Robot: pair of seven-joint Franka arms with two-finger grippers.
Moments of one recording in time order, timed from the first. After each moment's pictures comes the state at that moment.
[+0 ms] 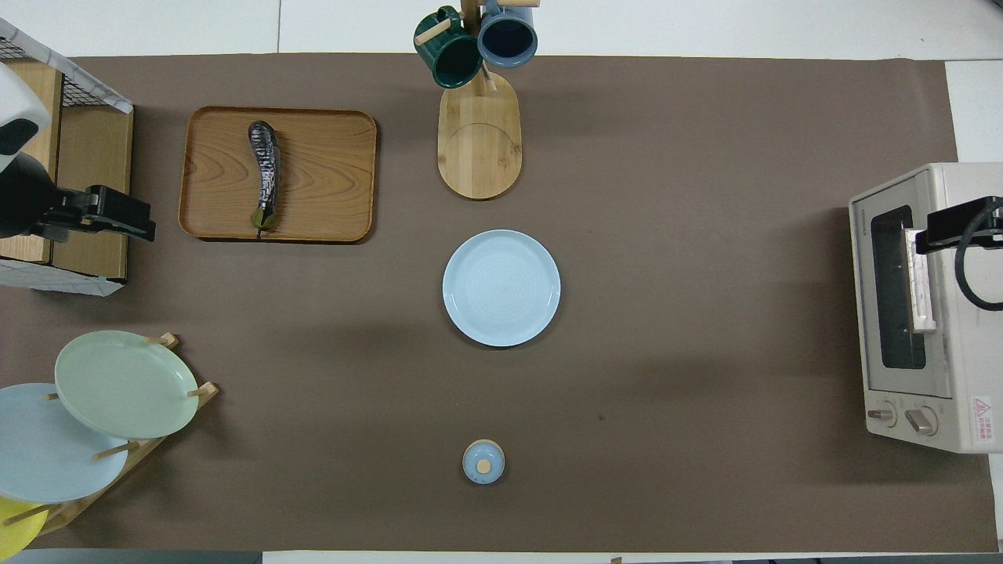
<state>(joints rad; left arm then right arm) -0.06 0.04 -0.03 -1.57 -0.02 1.56 -0.01 0.00 -0.02 -0.10 -1.59 0.01 1.53 0.02</state>
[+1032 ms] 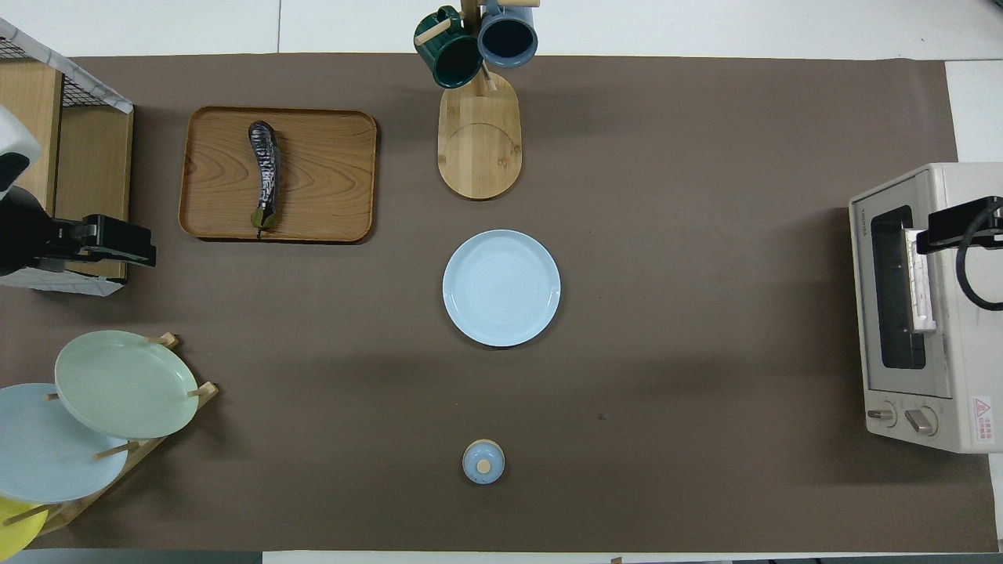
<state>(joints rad) -0.09 -0.06 -0.04 -1.65 -0.02 1.58 -0.09 0.00 -0.02 -0.10 -1.59 0.01 1.53 0.02</state>
